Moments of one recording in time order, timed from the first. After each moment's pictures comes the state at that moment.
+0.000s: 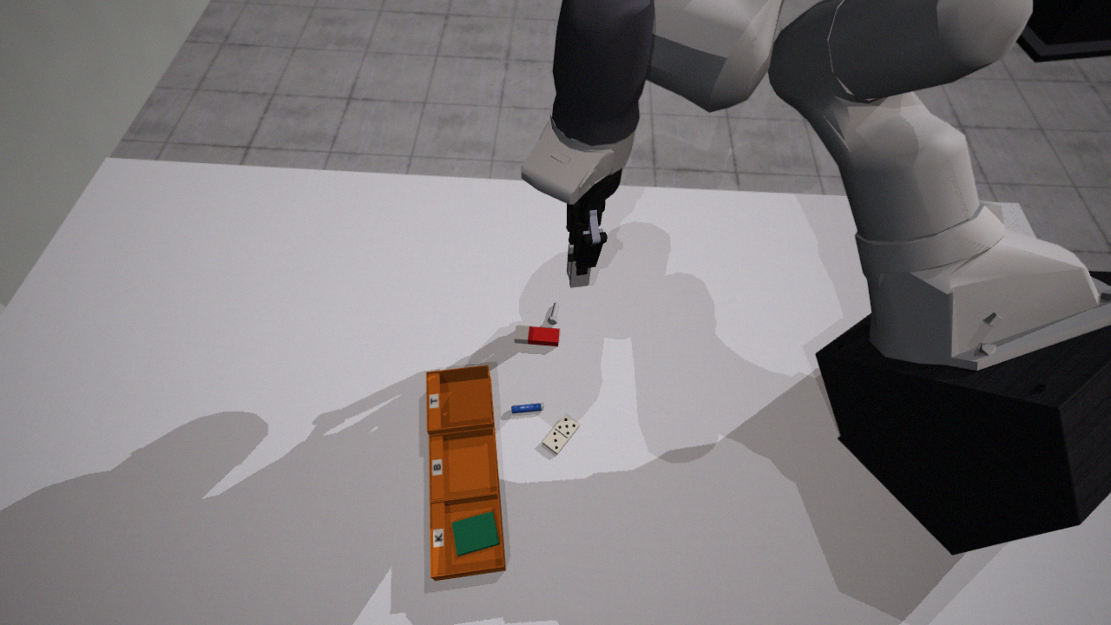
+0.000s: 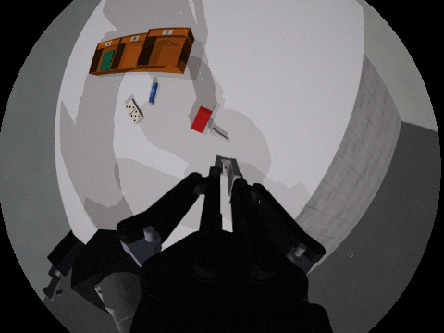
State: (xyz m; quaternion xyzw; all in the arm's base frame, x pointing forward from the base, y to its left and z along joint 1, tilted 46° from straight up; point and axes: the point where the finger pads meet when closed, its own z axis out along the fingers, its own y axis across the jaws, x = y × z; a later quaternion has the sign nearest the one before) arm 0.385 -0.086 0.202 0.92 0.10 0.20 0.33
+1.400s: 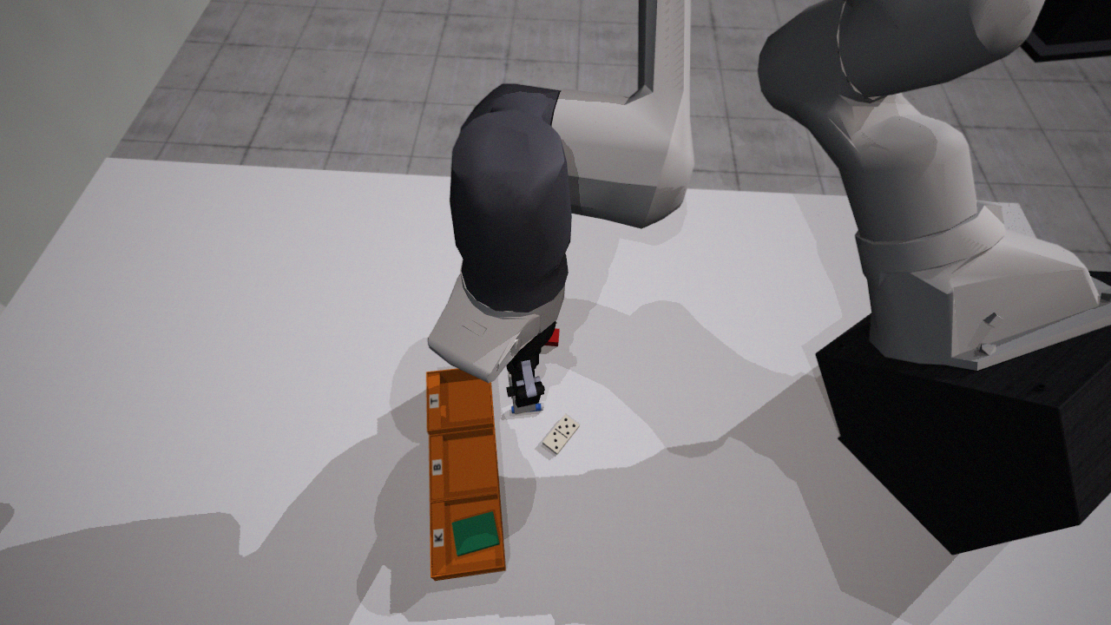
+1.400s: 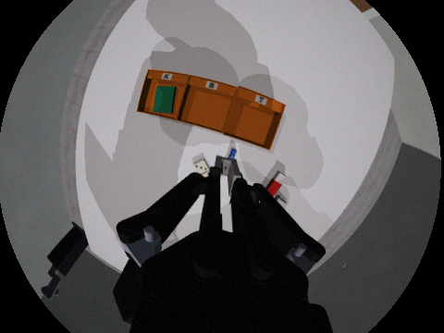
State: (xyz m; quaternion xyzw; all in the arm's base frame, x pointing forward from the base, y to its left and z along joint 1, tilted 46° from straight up) arm 0.473 0.081 0.119 0.91 0.12 0.19 0.34
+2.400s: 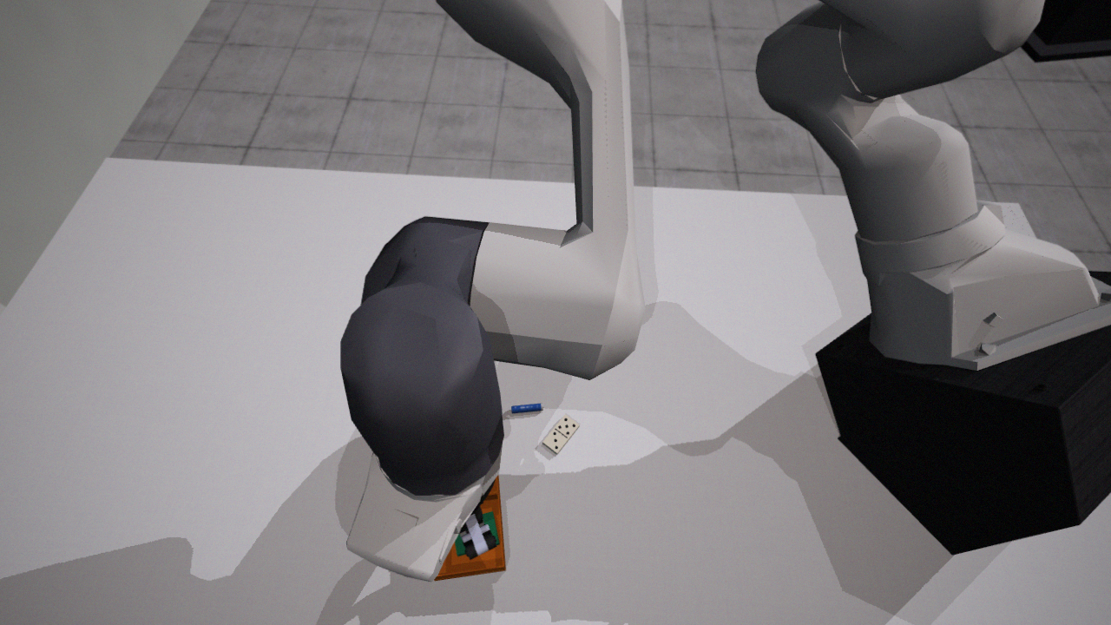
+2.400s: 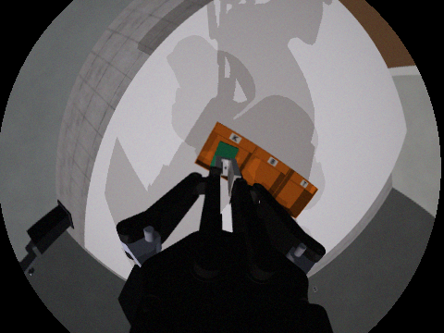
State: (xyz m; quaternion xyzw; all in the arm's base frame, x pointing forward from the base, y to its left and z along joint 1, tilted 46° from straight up) arm 0.539 0.209 0.054 0.89 0.23 0.16 0.35
